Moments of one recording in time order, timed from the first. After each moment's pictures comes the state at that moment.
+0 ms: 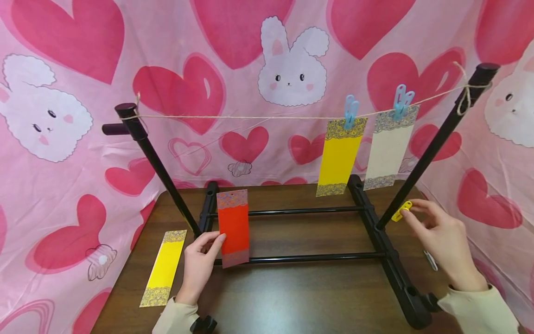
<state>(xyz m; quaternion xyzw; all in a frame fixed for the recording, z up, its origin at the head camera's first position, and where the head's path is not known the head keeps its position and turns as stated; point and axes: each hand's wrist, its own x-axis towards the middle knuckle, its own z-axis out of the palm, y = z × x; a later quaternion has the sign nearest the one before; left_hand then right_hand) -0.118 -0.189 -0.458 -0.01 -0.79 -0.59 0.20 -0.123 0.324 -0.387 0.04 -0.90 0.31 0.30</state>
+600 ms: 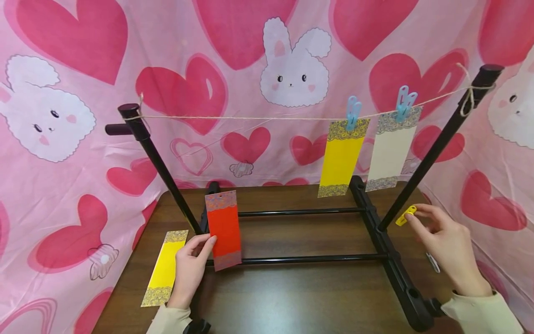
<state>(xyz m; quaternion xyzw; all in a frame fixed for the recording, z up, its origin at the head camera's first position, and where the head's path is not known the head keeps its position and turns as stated) -0.112 -0.207 -0.462 0.02 -0.78 -0.59 0.21 -0.122 0.329 -0.395 0.03 -0.91 0.30 0.29</state>
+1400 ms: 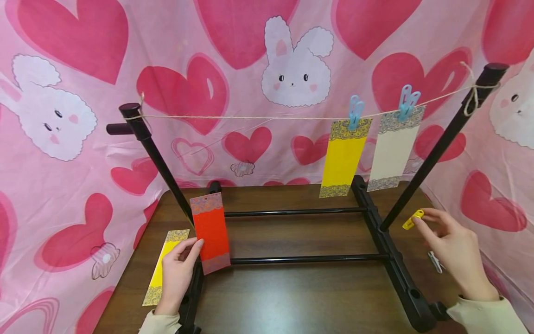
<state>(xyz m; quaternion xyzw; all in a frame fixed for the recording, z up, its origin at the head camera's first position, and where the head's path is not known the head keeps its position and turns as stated) -0.103 -0.230 -0.463 0.06 -0.78 -0.57 0.25 -0.118 0.339 -0.402 0.00 -0.92 0.30 0.26</state>
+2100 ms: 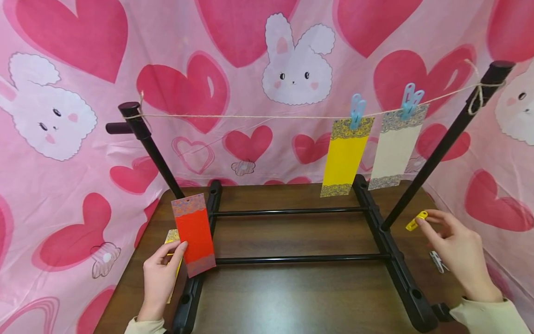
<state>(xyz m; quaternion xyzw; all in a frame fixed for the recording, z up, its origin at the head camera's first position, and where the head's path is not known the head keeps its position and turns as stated) -0.094 -0.258 -0.457 0.08 -0.79 -0.53 0.30 -0.119 0.345 -0.407 0.00 -0.92 0.30 0.26</state>
